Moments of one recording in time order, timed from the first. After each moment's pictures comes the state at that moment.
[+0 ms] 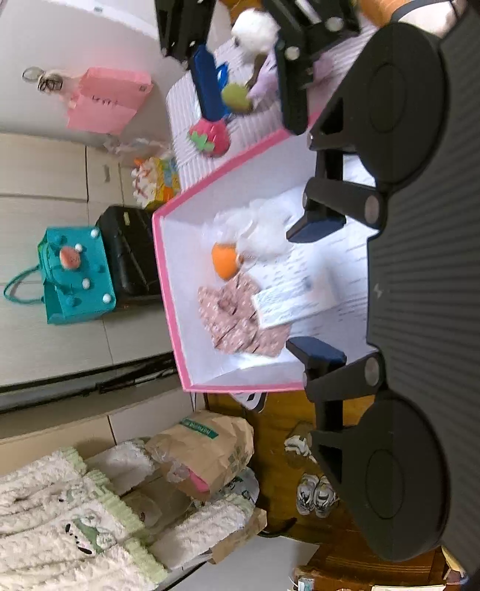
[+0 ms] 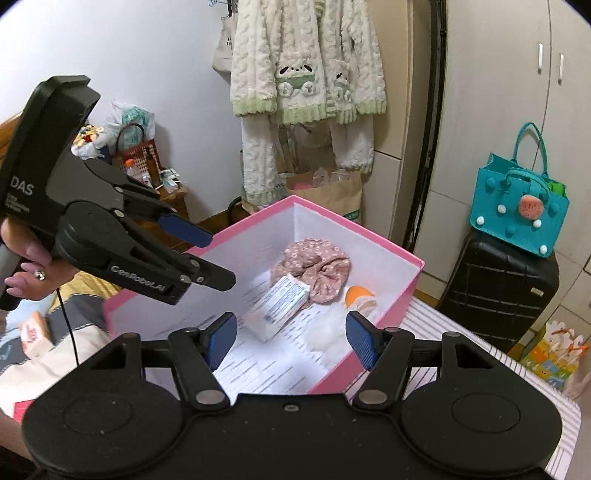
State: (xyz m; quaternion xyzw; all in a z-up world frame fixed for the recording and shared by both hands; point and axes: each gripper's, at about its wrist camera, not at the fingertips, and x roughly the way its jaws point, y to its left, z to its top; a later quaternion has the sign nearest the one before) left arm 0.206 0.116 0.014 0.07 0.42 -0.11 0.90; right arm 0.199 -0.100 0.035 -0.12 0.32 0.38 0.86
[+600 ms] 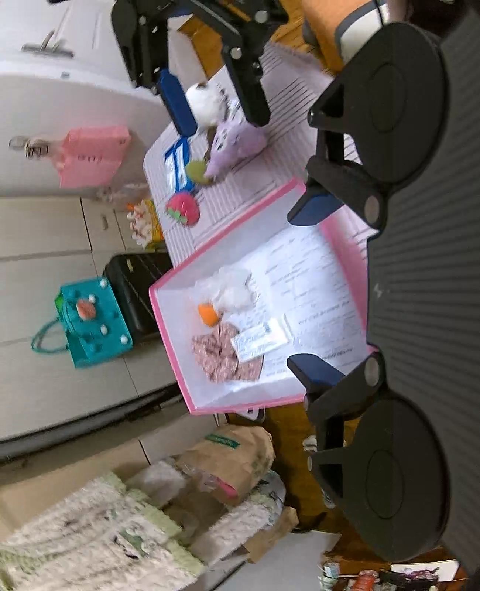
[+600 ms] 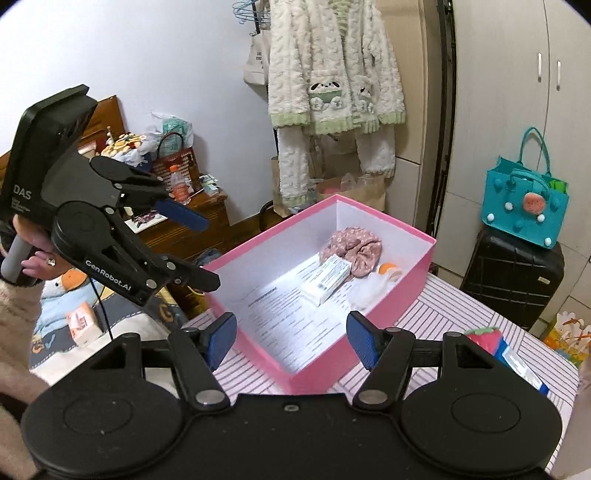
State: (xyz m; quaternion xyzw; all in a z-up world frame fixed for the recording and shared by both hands) left arm 0.091 0.089 0.054 0.13 0.39 -0.16 0.90; right arm 0.101 -0.150 0.068 -0.11 0.31 0.42 0.85
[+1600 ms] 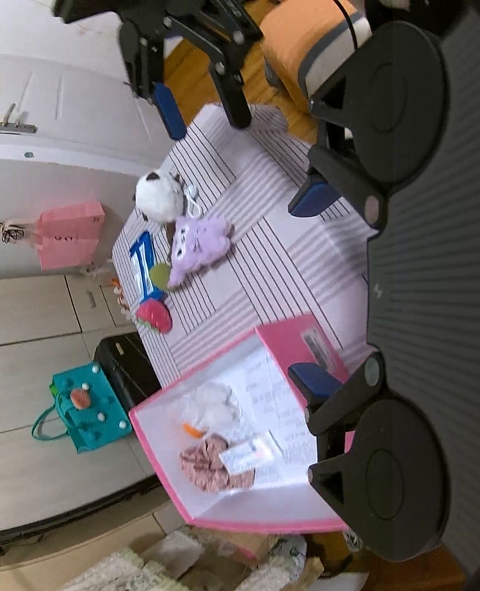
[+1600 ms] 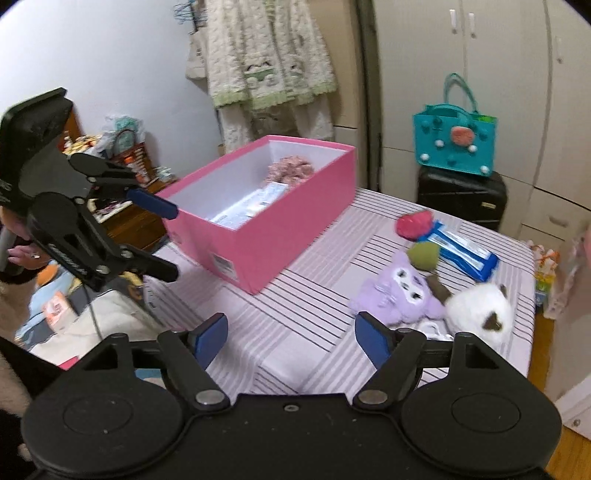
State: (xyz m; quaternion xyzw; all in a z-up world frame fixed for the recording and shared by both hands) left arm 0.046 0.005 -0.006 0.14 0.39 -0.25 0.87; right arm 0.034 -0.258 -0.007 -0.06 0.34 0.33 0.88
